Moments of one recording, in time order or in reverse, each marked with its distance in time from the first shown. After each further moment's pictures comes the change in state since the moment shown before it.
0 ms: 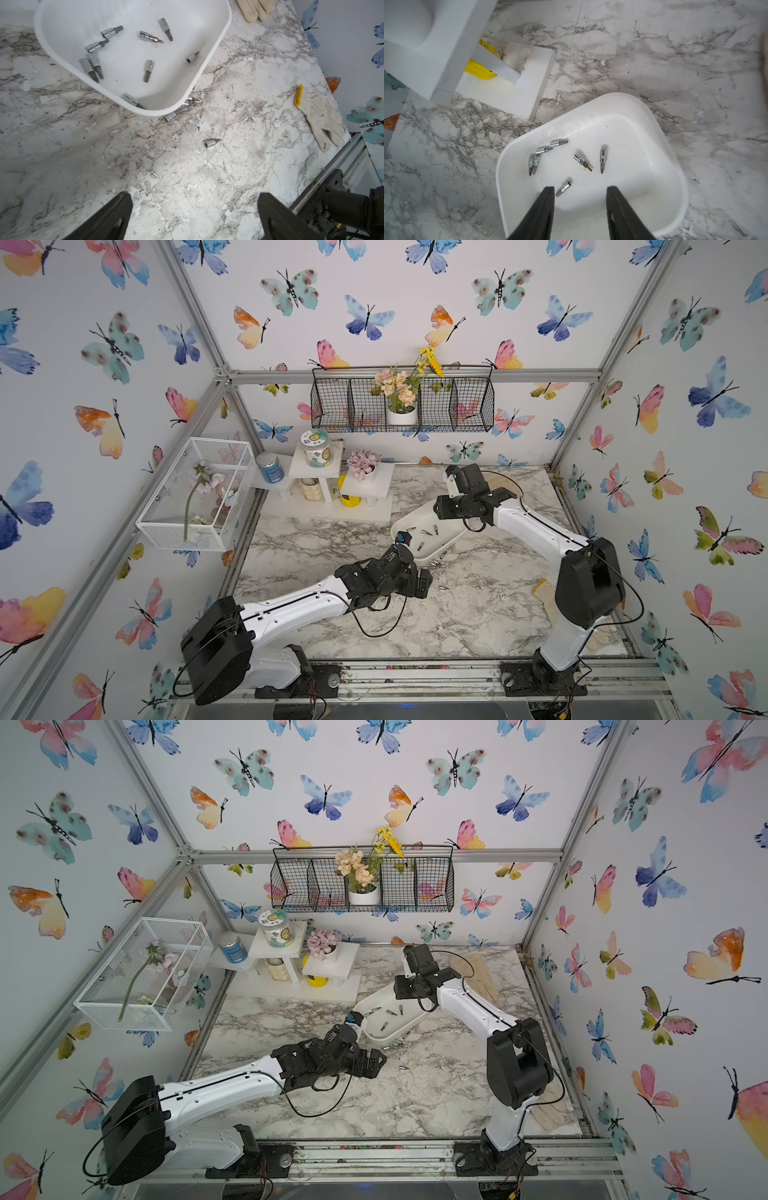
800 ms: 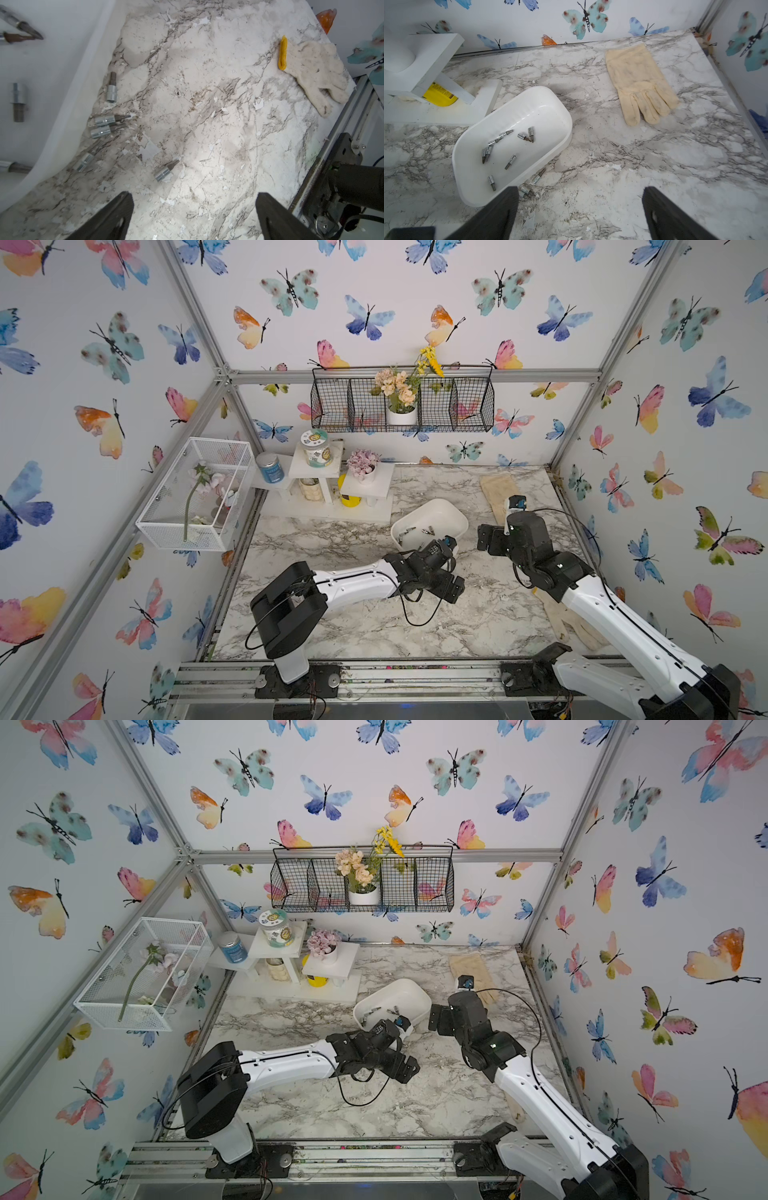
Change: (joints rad) left arm -0.061 0.398 0.274 0.044 0.156 0.195; right arm 0.000 -0.730 -0.580 0.043 0.392 0.084
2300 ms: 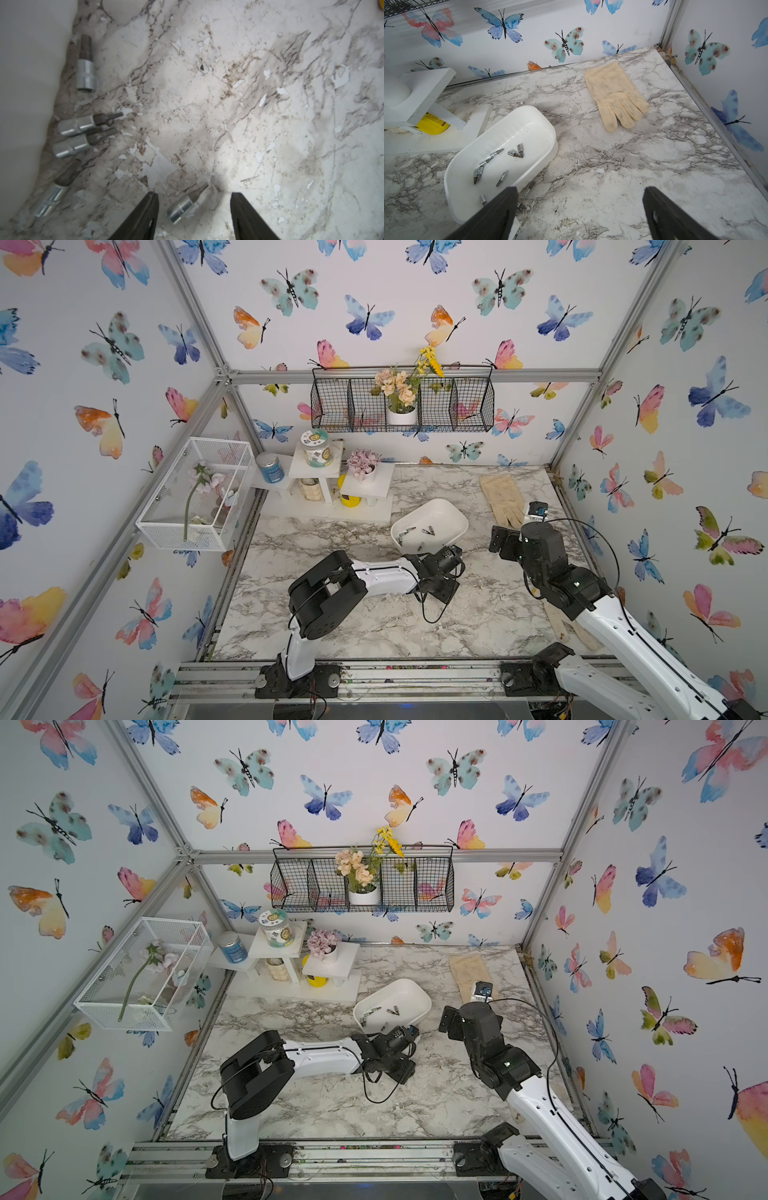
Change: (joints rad) left arm -0.003 0.213 0.095 -0.054 -0.071 0.088; right arm 0.000 -0.123 -0.048 -0.010 0.099 0.031
